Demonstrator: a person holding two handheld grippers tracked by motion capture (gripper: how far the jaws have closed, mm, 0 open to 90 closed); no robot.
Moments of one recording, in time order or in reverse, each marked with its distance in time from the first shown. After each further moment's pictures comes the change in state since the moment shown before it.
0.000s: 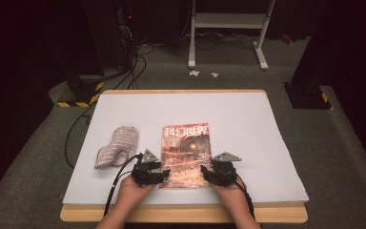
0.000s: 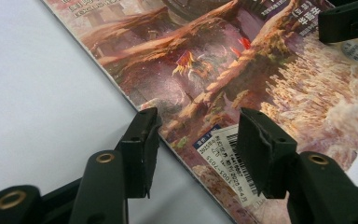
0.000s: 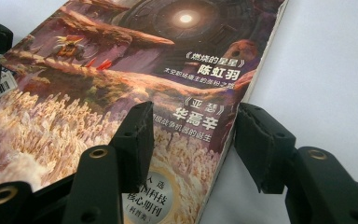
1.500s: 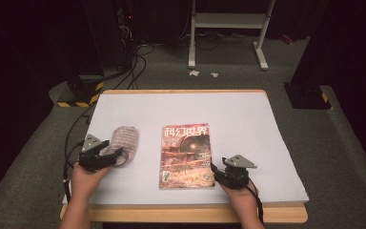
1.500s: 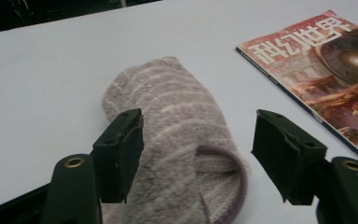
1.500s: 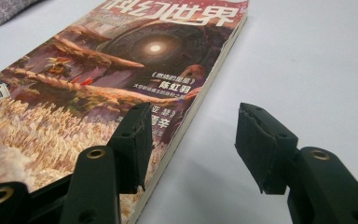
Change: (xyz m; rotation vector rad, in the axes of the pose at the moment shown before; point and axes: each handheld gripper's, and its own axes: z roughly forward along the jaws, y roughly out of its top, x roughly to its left) left arm 0.113 -0.020 -0.106 -0.214 0.275 -0.083; right arm -0.019 -0.011 -0.028 -0.139 -0.038 -0.029
